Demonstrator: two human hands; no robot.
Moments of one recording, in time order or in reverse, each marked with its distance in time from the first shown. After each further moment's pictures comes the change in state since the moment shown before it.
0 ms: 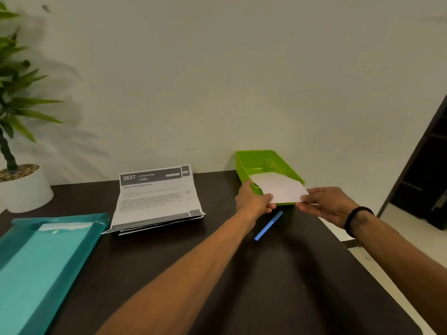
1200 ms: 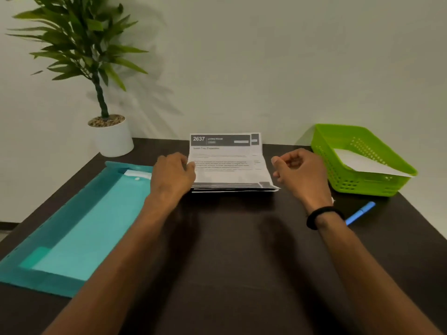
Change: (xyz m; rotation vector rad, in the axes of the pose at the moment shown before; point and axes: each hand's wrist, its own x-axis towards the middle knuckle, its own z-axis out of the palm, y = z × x) left_hand -0.054 -0.006 -0.320 1.000 0.638 0.048; right_hand -0.024 0.060 0.238 -0.424 -0.012 -0.663
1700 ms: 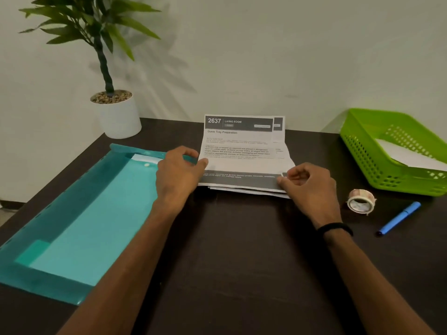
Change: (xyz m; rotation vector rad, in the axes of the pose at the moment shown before) left_hand 0.005 -0.036 0.022 -0.253 0.059 -0.123; right_hand -0.018 0.034 0.048 -0.175 -0.101 0.058
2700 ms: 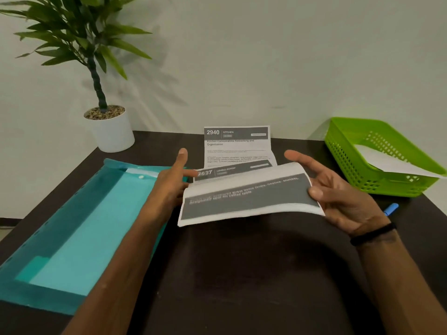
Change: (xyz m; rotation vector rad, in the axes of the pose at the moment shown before) left_hand 0.000 0.010 -0.018 -0.485 -0.385 -0.398; right_hand 0.006 0.005 -0.079 1.132 -0.960 0.104
